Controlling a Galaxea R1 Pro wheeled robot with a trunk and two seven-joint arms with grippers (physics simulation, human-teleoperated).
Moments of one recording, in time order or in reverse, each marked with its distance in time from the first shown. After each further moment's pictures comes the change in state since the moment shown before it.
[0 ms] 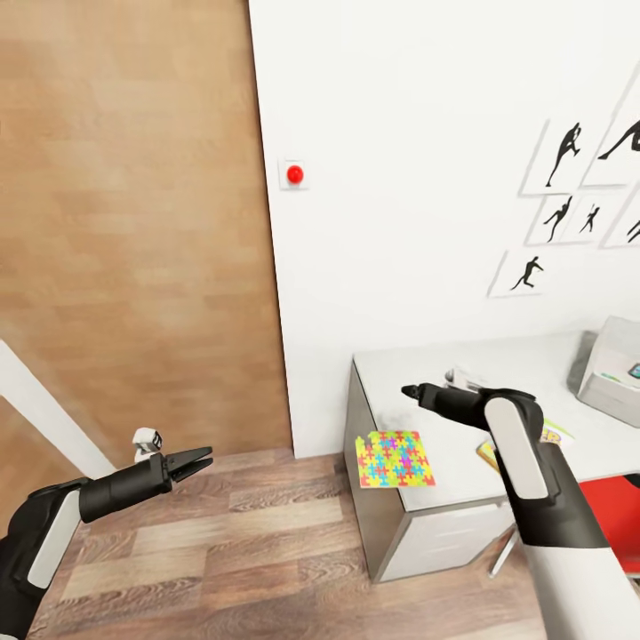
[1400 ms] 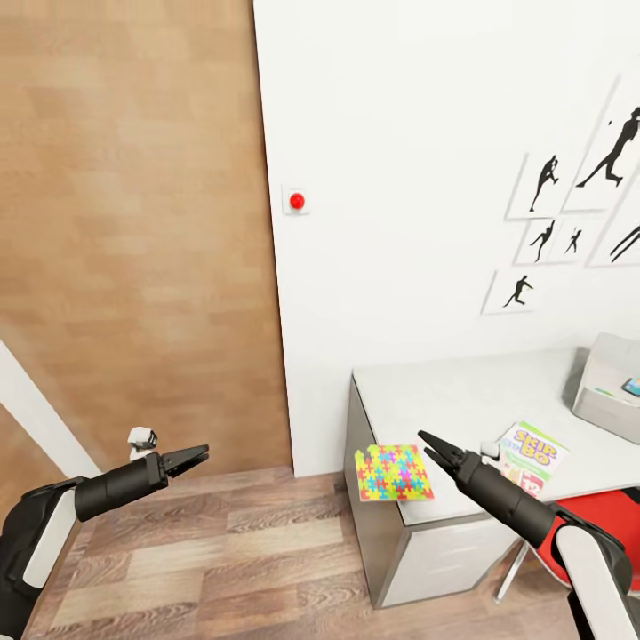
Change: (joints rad) left arm 0.000 0.010 0.008 -0.003 -0.004 -0.057 -0.001; right arm 0.462 0.001 -0.269 -0.095 -0.147 -0.165 0.938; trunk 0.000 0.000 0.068
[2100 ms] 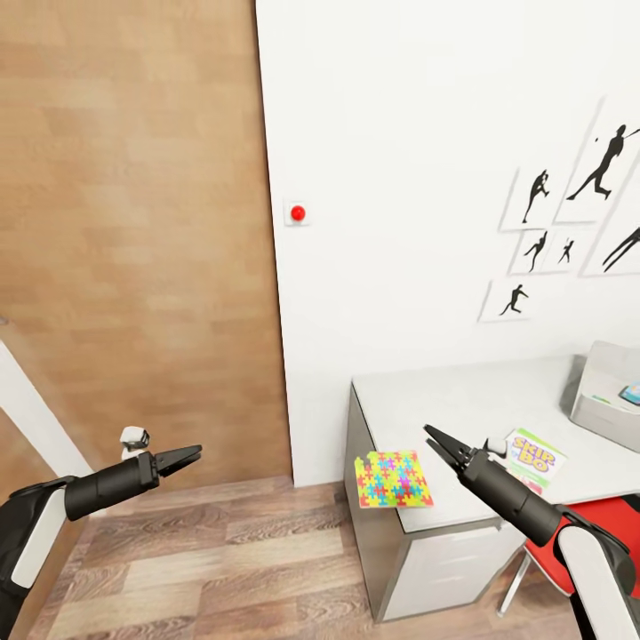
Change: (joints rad) left arm 0.000 0.034 0.002 0.000 0.000 -0.001 0.001; right arm 0.000 -0.001 -0.011 0.000 0.014 -0.051 0.098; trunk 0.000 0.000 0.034
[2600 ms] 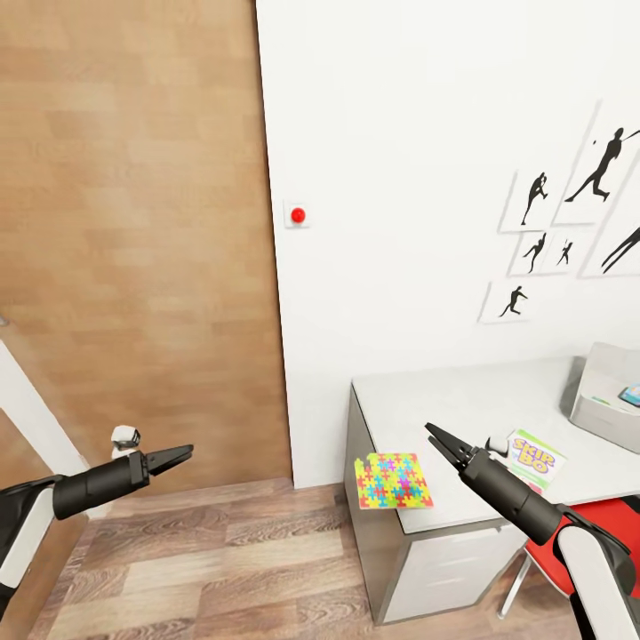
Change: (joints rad) left arm 0.000 0.038 0.003 0.000 0.000 -0.010 -0.003; right arm 0.000 -0.001 0.001 0.001 0.002 -0.029 0.001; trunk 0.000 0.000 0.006
